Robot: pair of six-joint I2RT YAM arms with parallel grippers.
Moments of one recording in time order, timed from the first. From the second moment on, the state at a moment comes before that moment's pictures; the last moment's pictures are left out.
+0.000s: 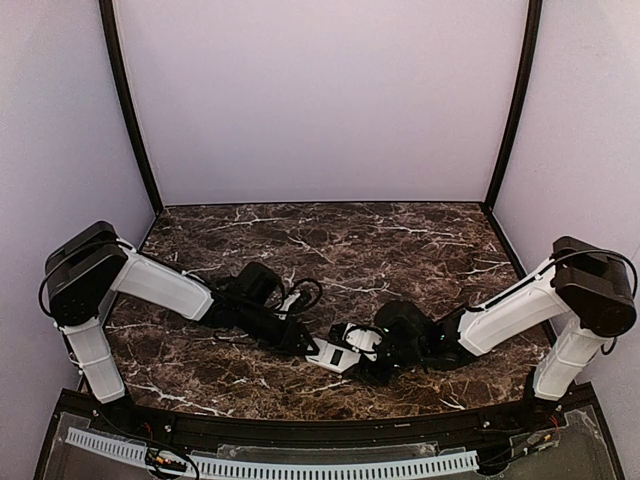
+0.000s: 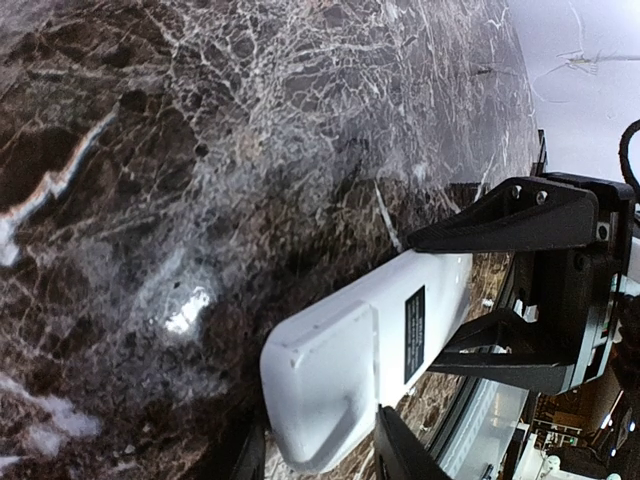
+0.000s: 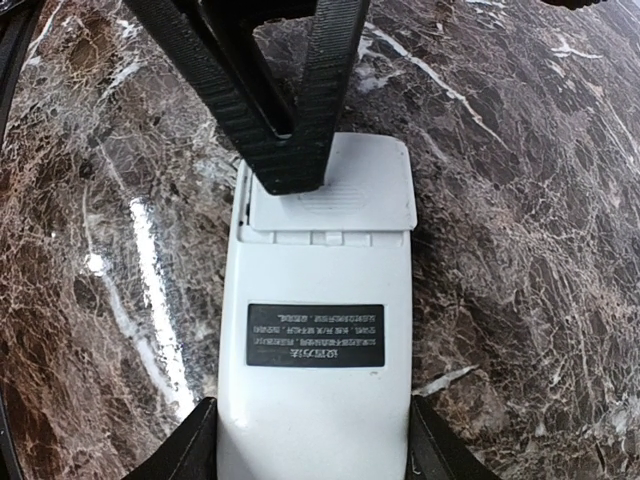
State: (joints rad) left arm -0.84 1.81 0.84 0.05 0.57 -0.64; right arm 1.12 1.66 0.61 0.27 -0.08 -0.12
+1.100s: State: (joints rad) left arm -0.83 1.86 0.88 0.06 0.61 -0.64; right arm 1.12 1.66 0.60 0.27 -0.12 -0.15
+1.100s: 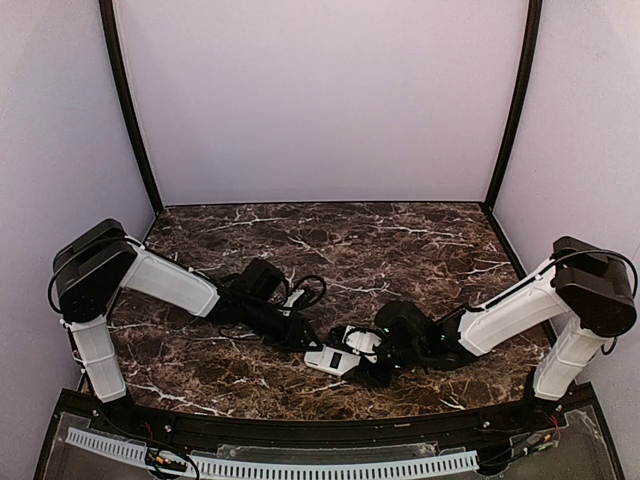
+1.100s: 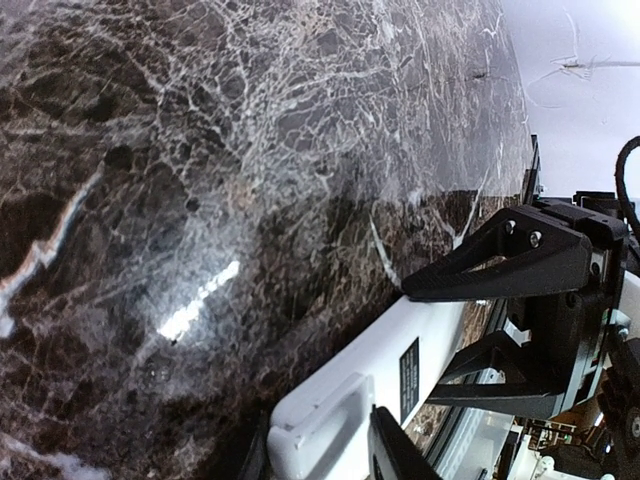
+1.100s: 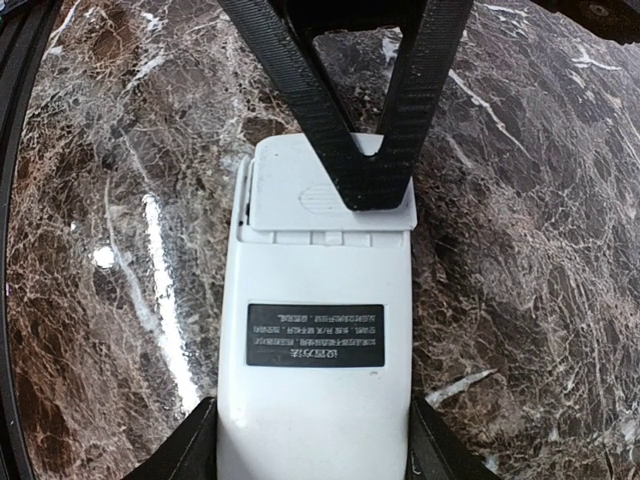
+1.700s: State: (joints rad) left arm -0.82 1.88 0.89 0.09 0.65 -0.69; right arm 1.12 1.66 0.60 0.27 -0.11 -0.15
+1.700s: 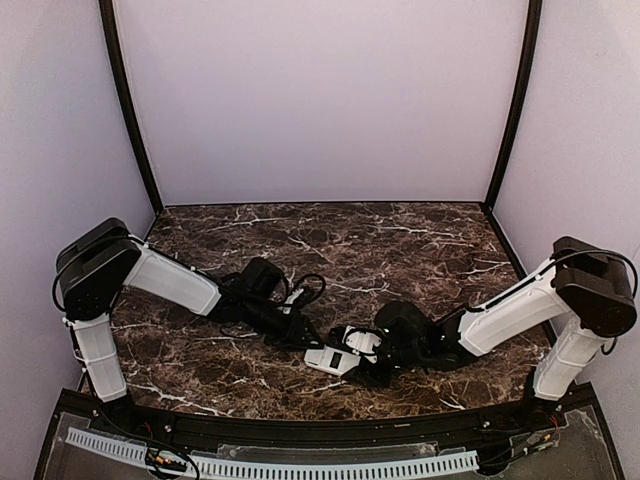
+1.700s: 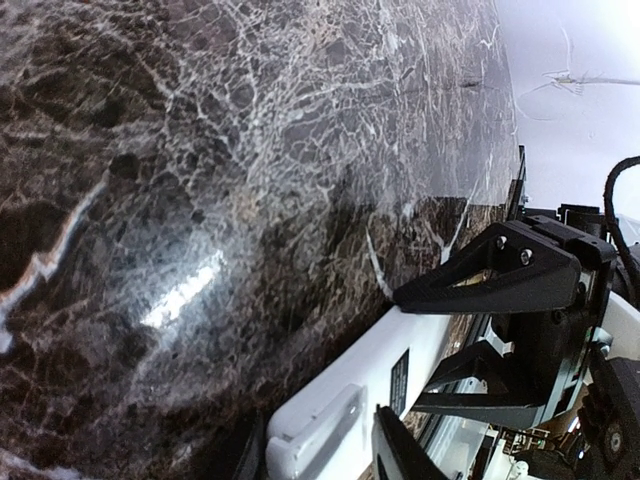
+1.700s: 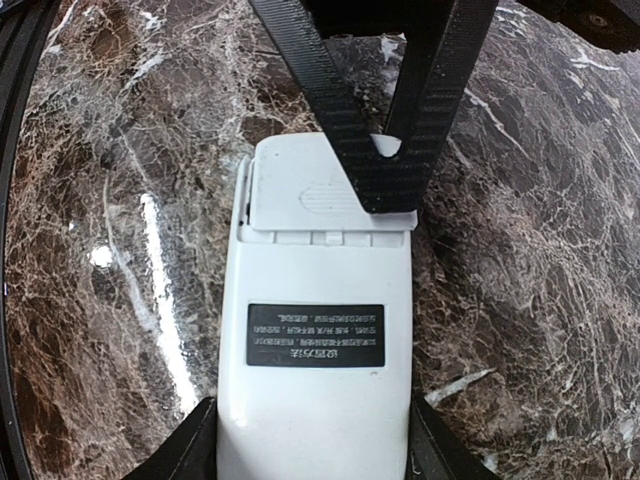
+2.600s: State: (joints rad) left arm -0.81 1.89 0.90 0.12 0.66 -0.77; right arm 1.19 1.67 0.61 0.29 0.04 -0.18
